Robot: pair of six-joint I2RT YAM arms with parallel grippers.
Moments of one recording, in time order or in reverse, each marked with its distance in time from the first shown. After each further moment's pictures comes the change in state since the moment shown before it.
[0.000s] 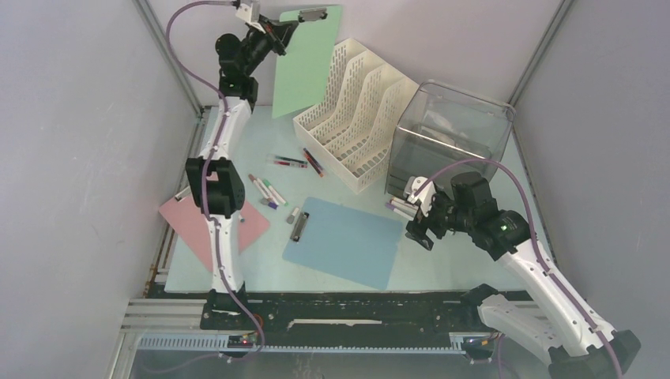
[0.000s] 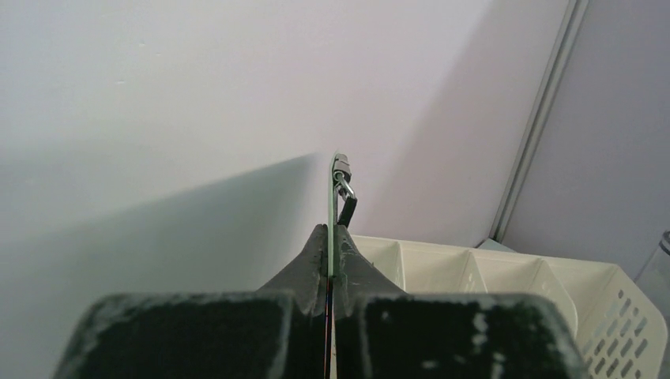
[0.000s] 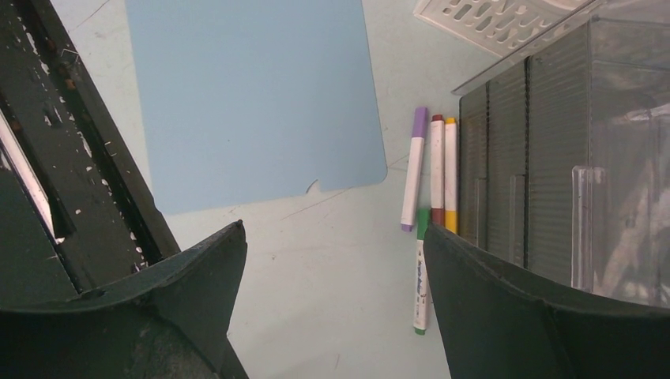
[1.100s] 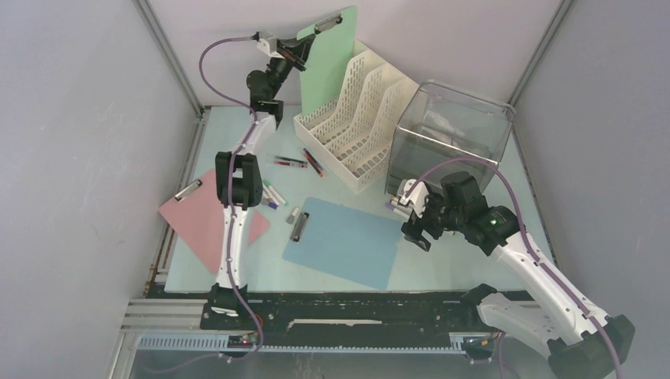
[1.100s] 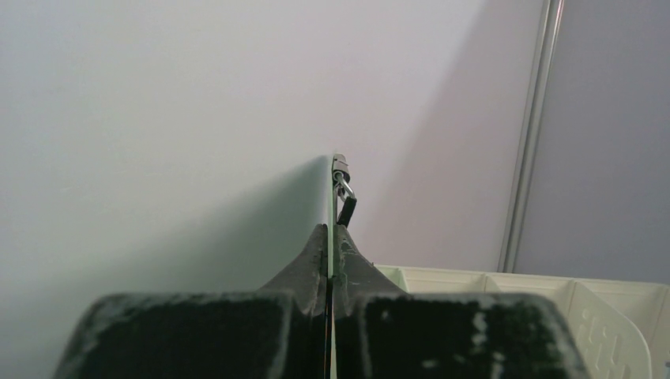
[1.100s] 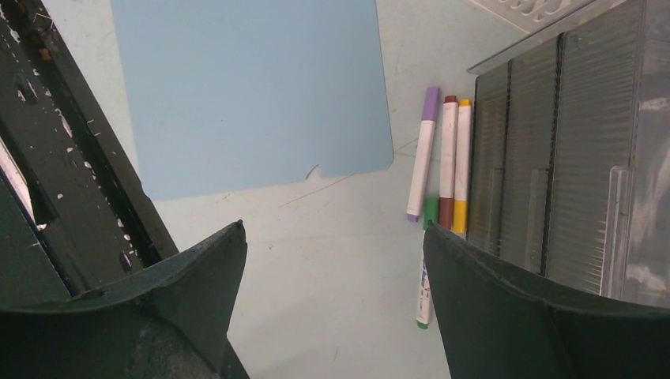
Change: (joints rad) left arm -0.070 0.322 0.084 0.539 -0.103 -0.129; right arm 0.035 0.062 -0.015 0.001 0.049 -0.018
